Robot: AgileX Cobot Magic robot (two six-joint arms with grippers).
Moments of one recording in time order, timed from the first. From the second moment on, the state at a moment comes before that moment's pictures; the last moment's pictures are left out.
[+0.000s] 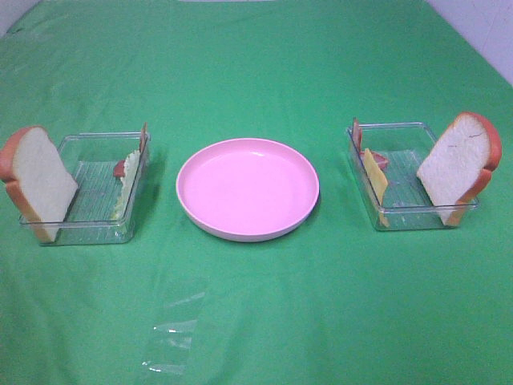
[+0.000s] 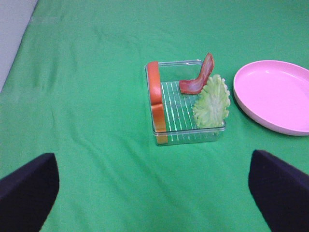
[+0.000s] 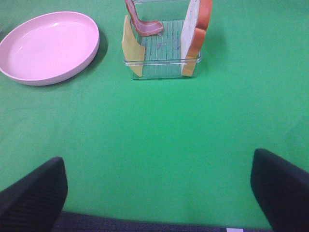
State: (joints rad) left arm -0.05 0.29 -0.57 -0.07 0.82 0.02; right arm -0.04 0.00 -0.46 0.14 1.10 -0.09
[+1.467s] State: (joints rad) left arm -0.05 1.68 -1.24 0.01 0.72 -0.05; right arm -0.04 0.00 -0.46 0.14 1.10 -0.09
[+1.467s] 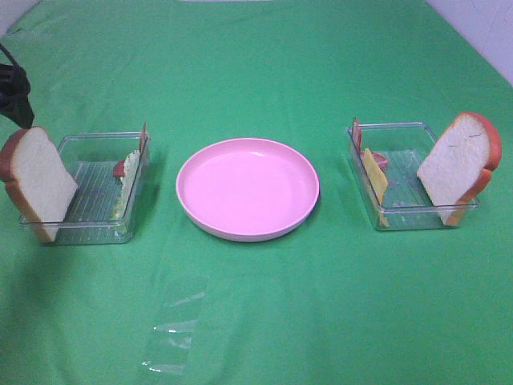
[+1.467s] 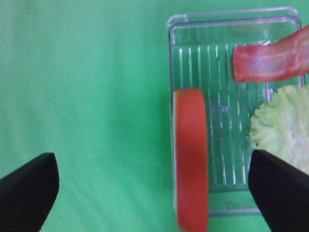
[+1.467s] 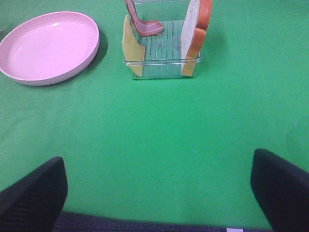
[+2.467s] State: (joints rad) left arm -0.05 1.89 -1.26 -0.24 0.64 0.12; right arm -0.04 0.00 -0.46 0.14 1.10 -0.09
